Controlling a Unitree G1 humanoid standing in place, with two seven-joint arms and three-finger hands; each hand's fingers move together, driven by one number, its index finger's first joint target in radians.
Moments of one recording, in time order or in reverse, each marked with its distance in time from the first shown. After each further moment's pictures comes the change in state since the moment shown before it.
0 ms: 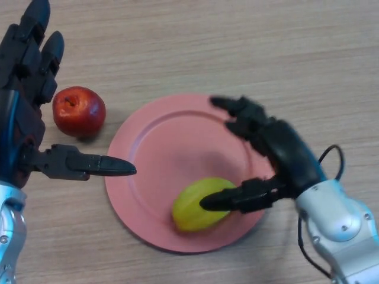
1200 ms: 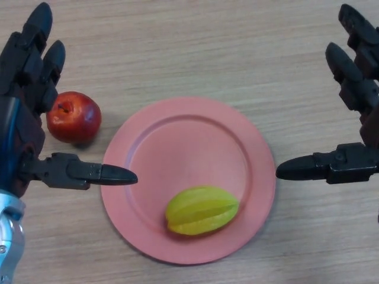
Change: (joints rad) left arm 0.029 -0.003 0.002 -0.078 0.005 0.081 0.002; right arm 0.076 -0.063 -0.372 -0.265 0.356 -0.044 0.025
